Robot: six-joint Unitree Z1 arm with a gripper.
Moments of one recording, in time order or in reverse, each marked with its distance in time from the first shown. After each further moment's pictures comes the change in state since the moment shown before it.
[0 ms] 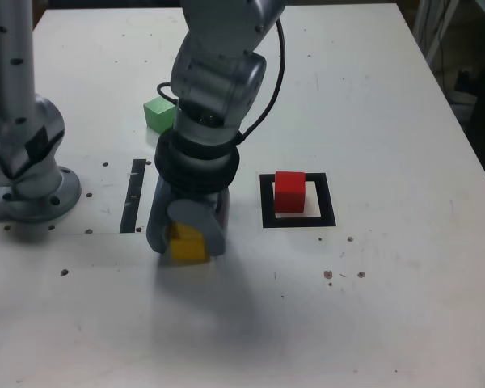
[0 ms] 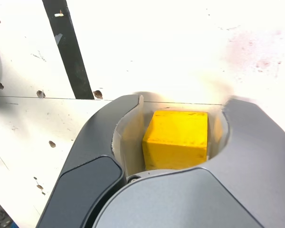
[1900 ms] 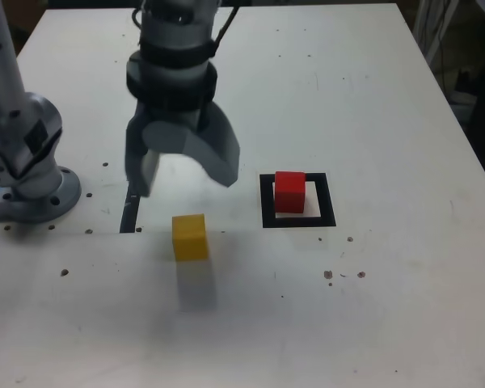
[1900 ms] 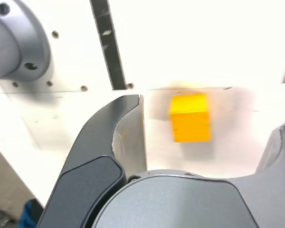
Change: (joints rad) arm 0.083 -0.203 -0.079 0.217 -0.013 0.105
